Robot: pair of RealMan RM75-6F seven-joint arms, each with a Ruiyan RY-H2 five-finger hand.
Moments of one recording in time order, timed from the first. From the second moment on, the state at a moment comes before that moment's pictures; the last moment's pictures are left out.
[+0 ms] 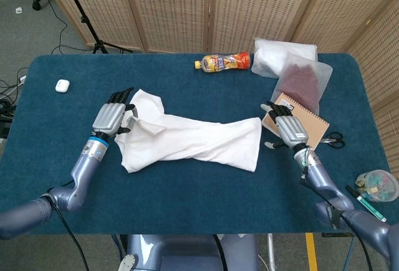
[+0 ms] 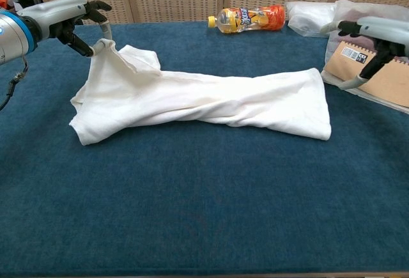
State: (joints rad) left arm -0.79 -1.55 -0.27 -1.21 1.06 0.88 0.04; right arm 0.67 -1.49 0.17 -1.09 -1.33 0.90 0.32
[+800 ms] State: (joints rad) left arm -0.92 -1.68 -0.32 -0.82 0.99 0.72 0.05; right arm 0.43 -1.34 0.13 -1.27 -1.39 1.24 0.20
